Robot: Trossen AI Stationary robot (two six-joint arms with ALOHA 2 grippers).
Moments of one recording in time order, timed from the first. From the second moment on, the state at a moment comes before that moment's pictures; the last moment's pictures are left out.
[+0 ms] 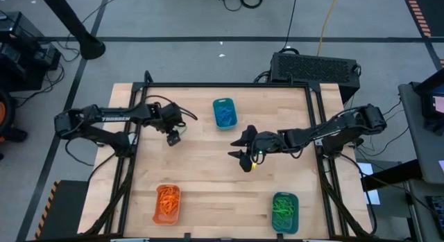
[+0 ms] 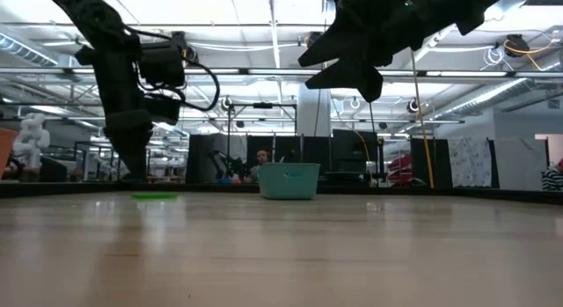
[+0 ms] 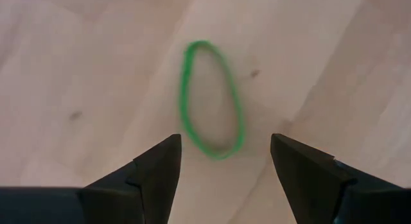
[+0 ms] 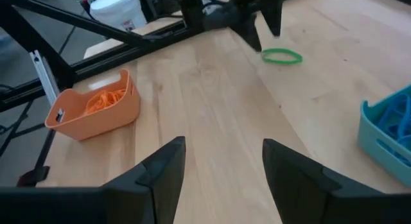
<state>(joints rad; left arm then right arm) 0.42 1.25 0.60 -0.60 0.01 -0.07 0.14 1.48 0.81 0.21 0.18 0.46</state>
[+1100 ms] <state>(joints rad) 0.32 1.34 0.59 -0.48 0.04 -0.04 0.15 1.42 0.81 0.18 0.17 0.46</state>
